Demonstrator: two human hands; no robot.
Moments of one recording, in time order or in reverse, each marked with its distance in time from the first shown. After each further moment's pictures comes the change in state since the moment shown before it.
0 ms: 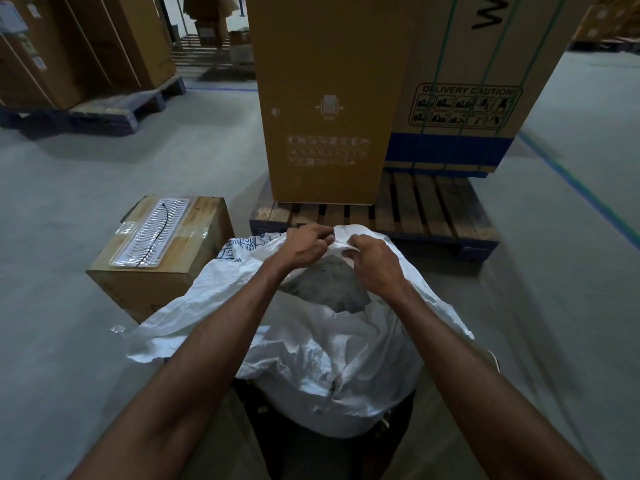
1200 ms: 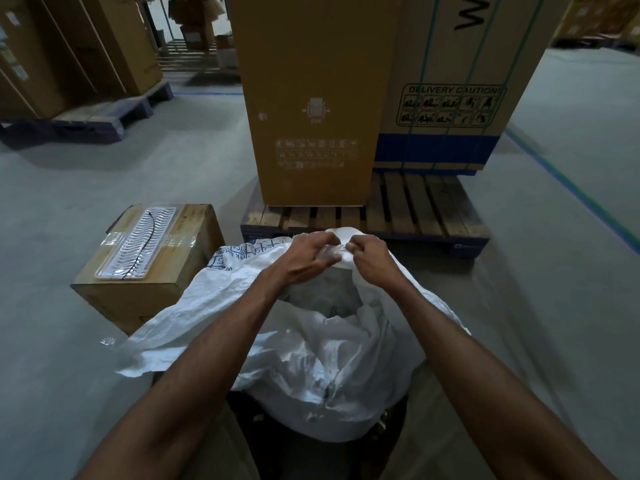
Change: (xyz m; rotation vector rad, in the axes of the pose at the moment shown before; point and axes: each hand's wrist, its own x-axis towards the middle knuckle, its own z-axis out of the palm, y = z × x) left_hand -0.002 0.003 0.022 -0.125 -0.055 0.186; right_hand 0.020 0.027 -0.003 0.323 -0.106 0.220
